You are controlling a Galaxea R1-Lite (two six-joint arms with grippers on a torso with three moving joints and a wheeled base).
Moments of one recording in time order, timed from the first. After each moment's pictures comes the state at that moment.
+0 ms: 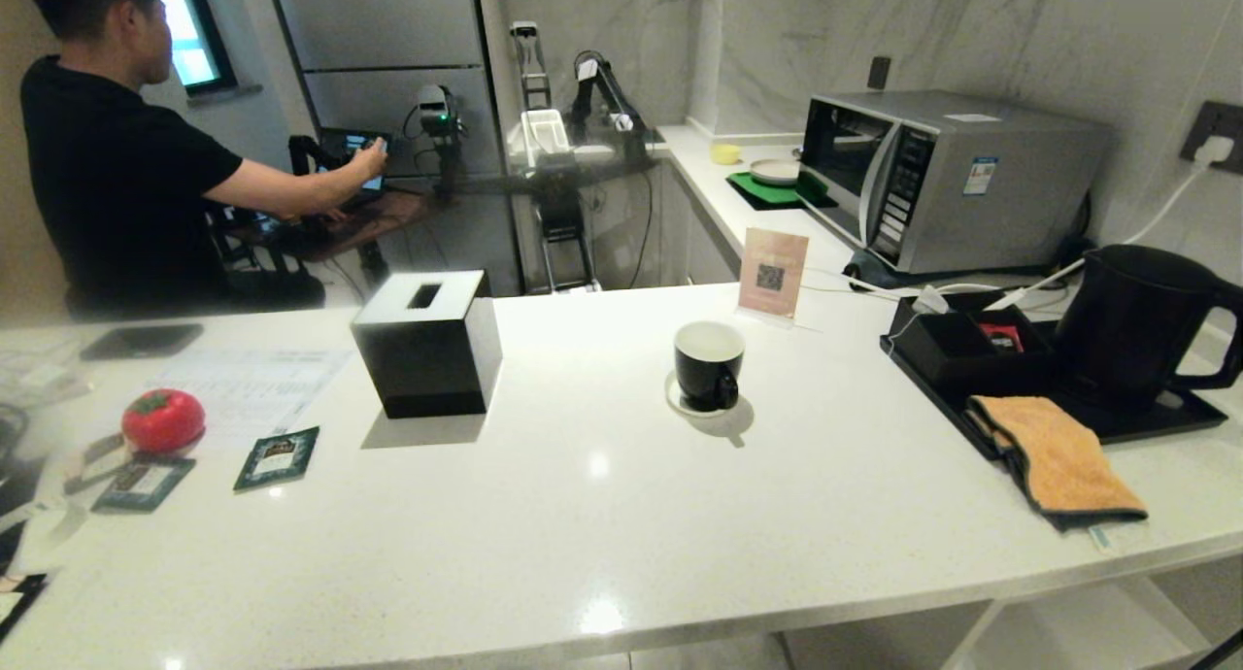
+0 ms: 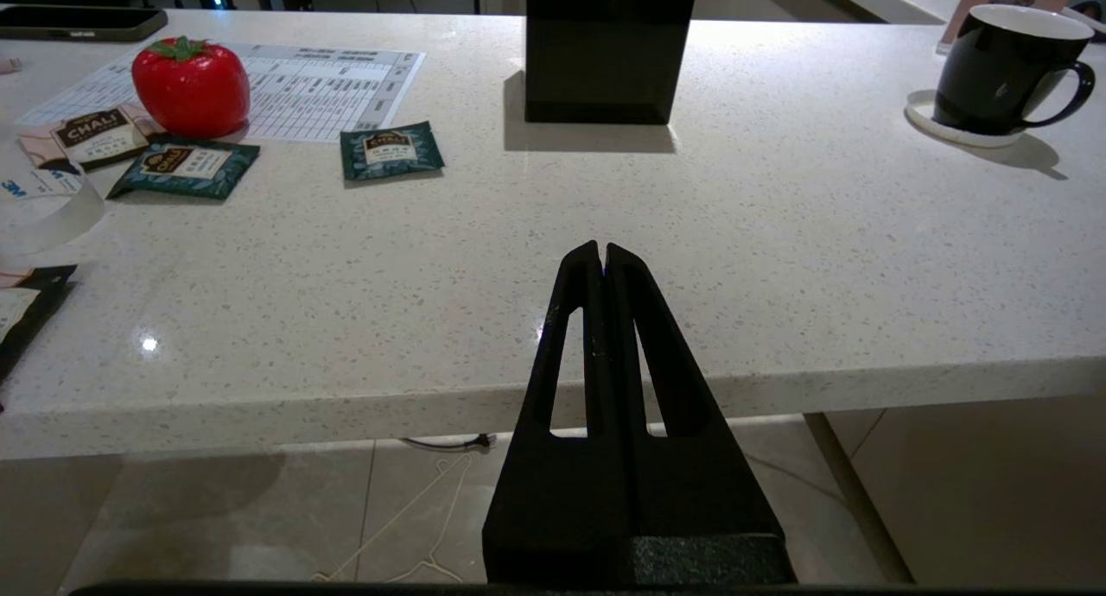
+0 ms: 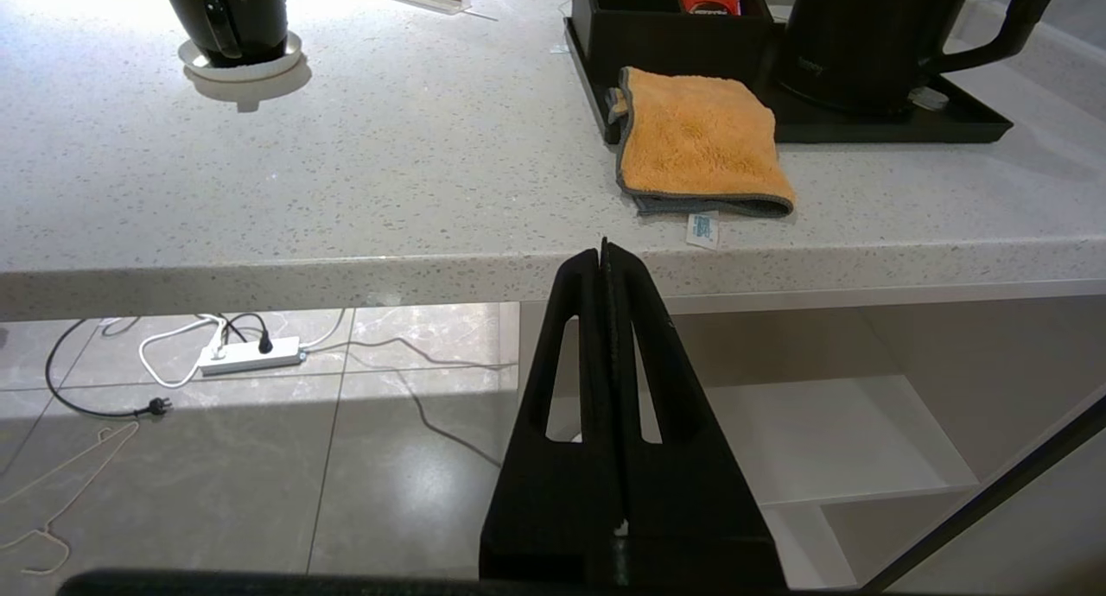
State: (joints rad) left arm 0.00 0.00 0.00 0.00 0.01 -0.07; right arm 0.00 0.00 0.00 0.00 -0.02 -0.06
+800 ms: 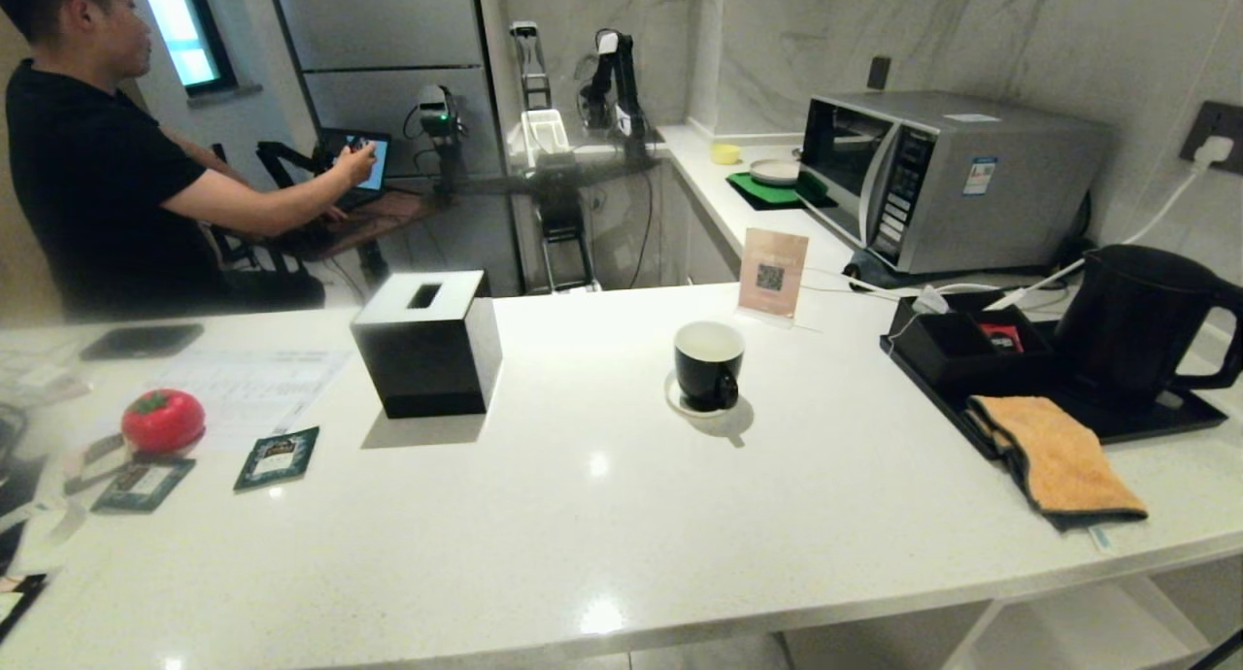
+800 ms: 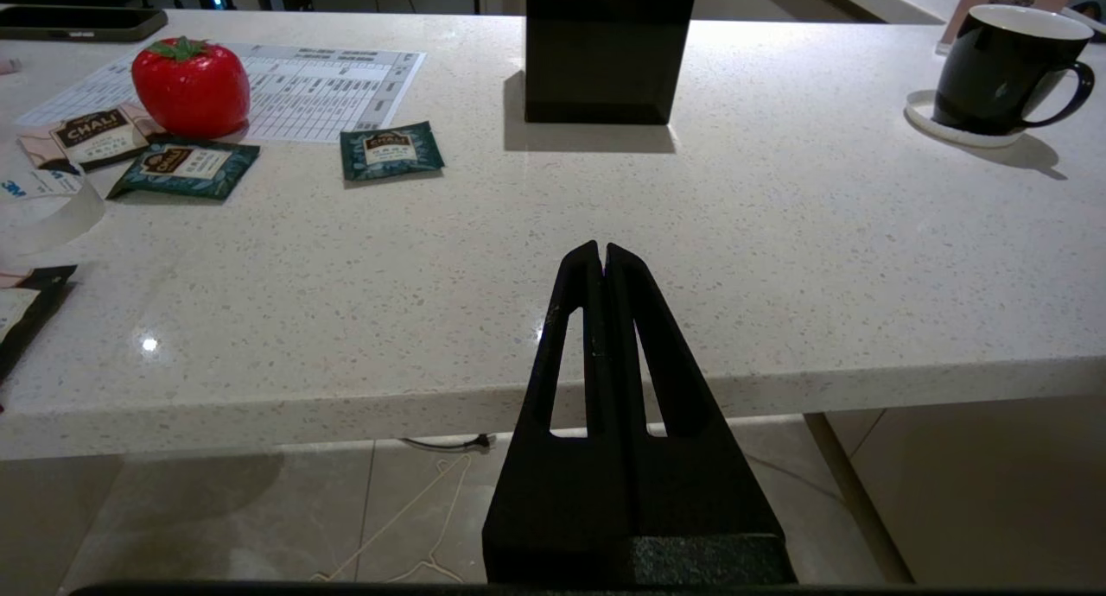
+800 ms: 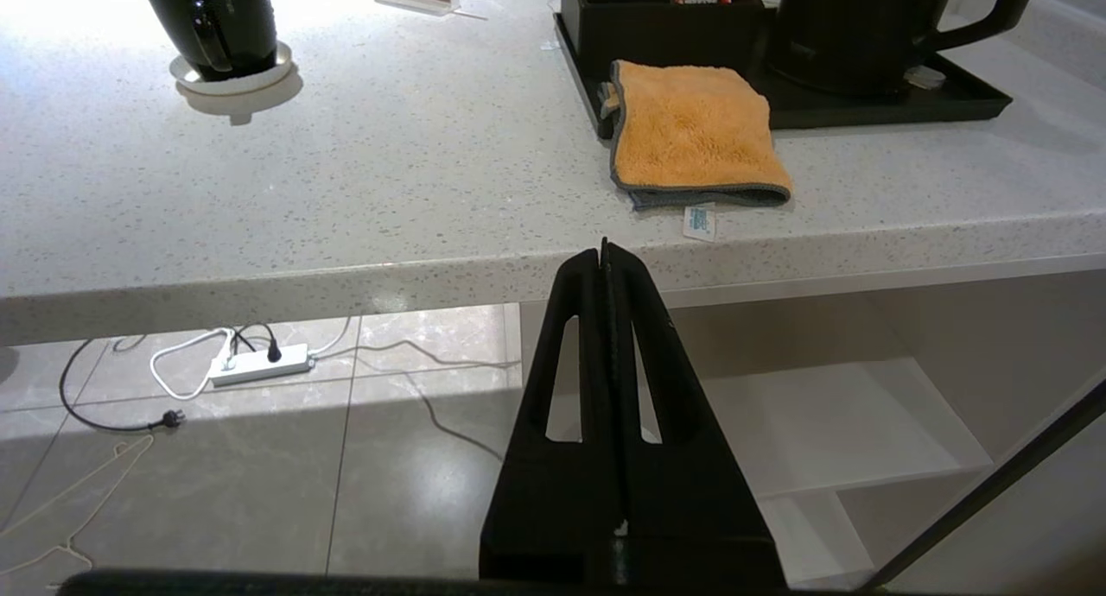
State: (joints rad) left arm 0.00 0.00 0.00 0.00 0.01 -0.07; right arm -0.01 0.04 0.00 -0.02 -0.04 -0.02
